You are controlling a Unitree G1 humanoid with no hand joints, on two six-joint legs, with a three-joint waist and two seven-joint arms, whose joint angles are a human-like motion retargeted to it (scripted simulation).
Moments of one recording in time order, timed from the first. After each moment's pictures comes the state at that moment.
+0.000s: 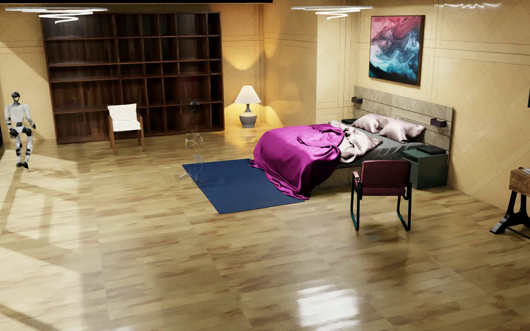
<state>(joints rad) -0.51 -0.30 0.06 0.04 0.15 0.04 -0.10 -0.09 0.09 0.71 1.09 0.12 0.08 -0.05 -0.12 0.09 -0.11 -0.09 0.24 -0.33 0.16 1.04 0.49 0.99 -0.81 0.06 0.00 -0.09 -0.15</state>
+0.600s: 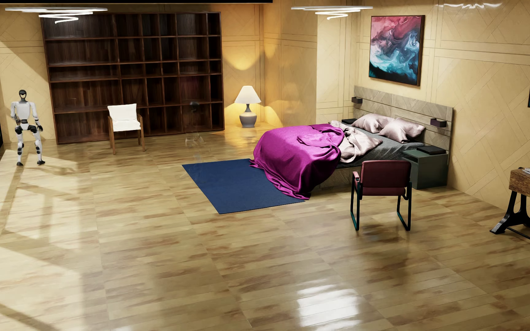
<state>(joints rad) -0.30 -0.38 0.03 -0.02 -0.21 0.05 -0.13 -0.33 0.06 0.84 0.49 -0.09 0.16 -0.23 0.04 0.13 -0.17 -0.12 0.02 -0.23 0.11 0.58 0.71 0.90 -0.73 -0.03 0.15 0.03 -0.17</state>
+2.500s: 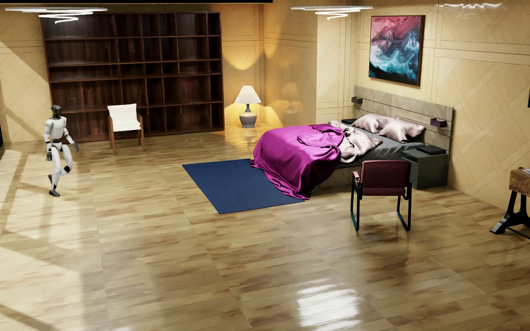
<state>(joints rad) -0.38 -0.48 0.01 0.01 -0.21 0.11 0.13 -0.14 0.09 1.33 0.70 0.06 0.16 0.03 -0.21 0.15 -0.15 -0.07 0.21 -0.30 0.18 0.61 0.98 0.87 -0.91 0.15 0.29 0.14 -0.04</state>
